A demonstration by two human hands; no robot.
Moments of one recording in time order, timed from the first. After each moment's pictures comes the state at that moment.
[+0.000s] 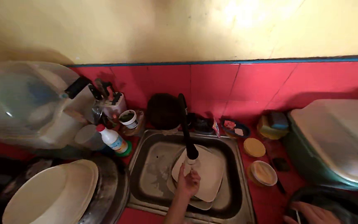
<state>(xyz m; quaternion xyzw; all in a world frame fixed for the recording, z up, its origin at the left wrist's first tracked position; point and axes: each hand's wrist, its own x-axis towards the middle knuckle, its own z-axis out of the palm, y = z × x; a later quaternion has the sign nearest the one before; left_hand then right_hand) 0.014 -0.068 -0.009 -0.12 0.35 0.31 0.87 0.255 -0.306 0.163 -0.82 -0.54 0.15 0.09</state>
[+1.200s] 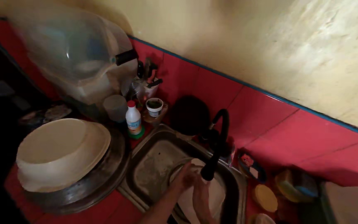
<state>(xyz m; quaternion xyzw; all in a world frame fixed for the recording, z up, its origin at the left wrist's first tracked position) 0.007 -0.013 -0.008 0.16 0.43 0.35 0.81 0.097 -0.091 0.010 -0.66 -0.60 0.29 0.35</state>
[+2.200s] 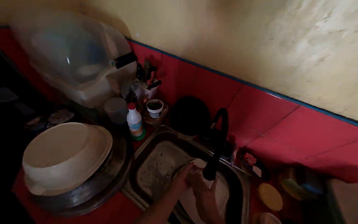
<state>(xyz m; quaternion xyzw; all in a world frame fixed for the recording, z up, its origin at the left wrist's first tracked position) 0.002 -0.013 -0.009 0.18 0.48 0.31 0.80 0.126 -0.098 -0.008 -0.58 -0.76 0.18 0.23</state>
